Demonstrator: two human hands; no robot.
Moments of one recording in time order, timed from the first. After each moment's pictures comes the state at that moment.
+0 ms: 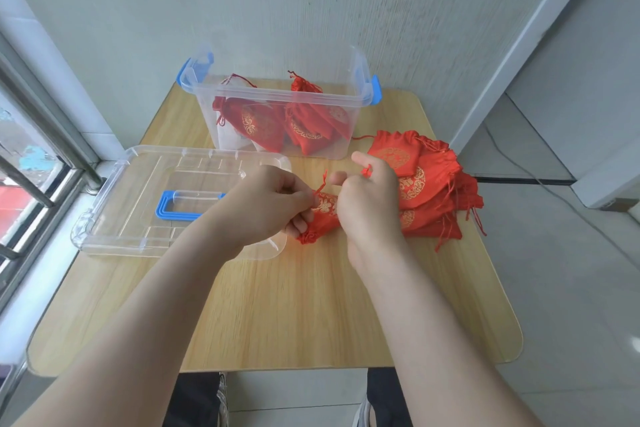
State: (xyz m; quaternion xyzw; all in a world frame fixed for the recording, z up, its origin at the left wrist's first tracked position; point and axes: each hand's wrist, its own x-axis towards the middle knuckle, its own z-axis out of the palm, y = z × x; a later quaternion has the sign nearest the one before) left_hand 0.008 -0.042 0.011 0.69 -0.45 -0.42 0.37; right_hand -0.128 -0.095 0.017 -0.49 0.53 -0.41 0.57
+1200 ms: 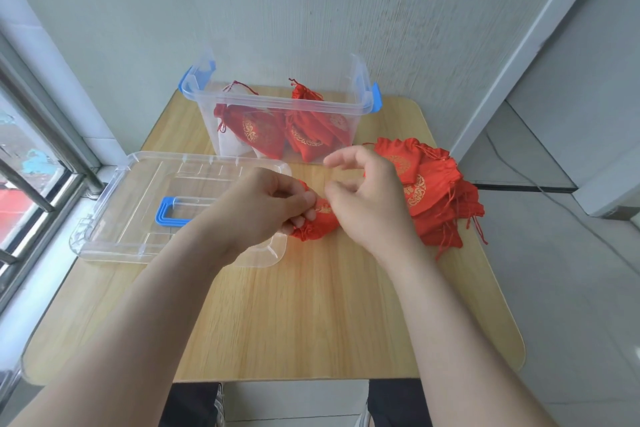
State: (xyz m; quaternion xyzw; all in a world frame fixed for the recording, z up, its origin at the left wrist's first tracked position) left_hand 0.017 -0.043 0.008 0.67 -0.46 -0.43 0.39; right_hand -0.144 -0.115 0.013 -0.73 0.45 -0.34 0.39
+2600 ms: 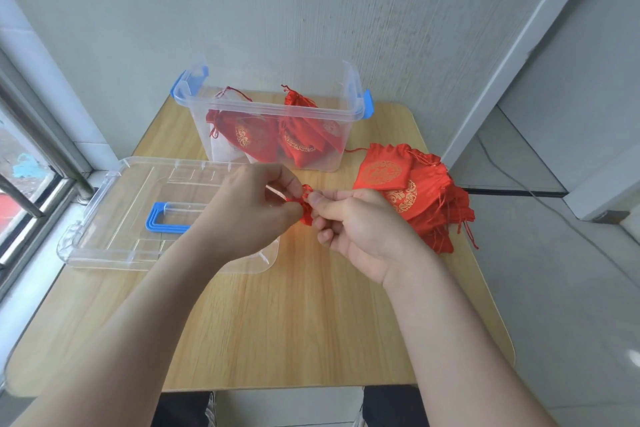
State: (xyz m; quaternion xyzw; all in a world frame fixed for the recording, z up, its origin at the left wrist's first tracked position) left_hand 0.006 -0.039 0.019 0.71 -0.53 -0.25 0.40; right_hand -0.150 -0.116 0.008 -0.45 0.42 -0.23 0.75
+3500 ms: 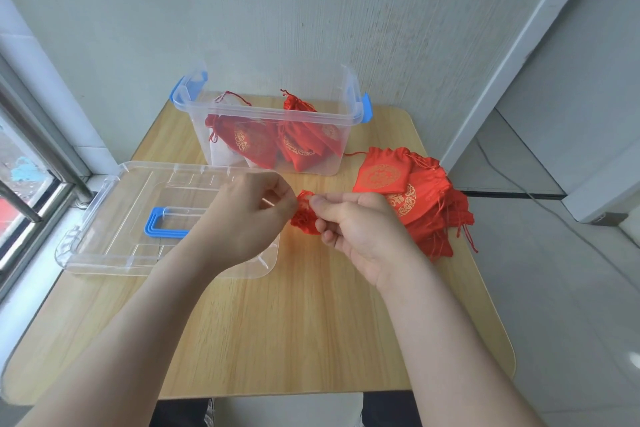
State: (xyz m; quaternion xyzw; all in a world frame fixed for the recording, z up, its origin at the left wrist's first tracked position) left_hand 0.012 -0.039 0.014 0.73 -0.53 -0.25 0.36; right_hand -0.148 -0.118 0.002 -0.47 0.48 -0.27 0.69
